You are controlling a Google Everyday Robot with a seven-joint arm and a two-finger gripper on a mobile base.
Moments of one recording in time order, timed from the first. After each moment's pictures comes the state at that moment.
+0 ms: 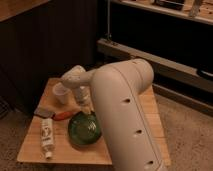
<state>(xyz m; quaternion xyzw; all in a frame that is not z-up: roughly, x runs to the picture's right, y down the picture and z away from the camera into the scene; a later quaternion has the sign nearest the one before) -0.094 0.130 0.857 -0.40 0.10 0.01 0.91</state>
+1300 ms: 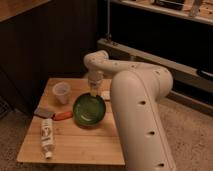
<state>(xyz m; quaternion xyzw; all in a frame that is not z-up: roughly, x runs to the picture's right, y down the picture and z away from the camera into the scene) -0.059 0.022 0.898 -0.36 -0.02 0.16 0.92</state>
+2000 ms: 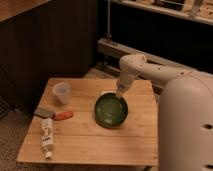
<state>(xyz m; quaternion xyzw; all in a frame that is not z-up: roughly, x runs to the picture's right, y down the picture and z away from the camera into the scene) 0.109 0.035 0.851 -0.32 0.00 0.30 0.90</state>
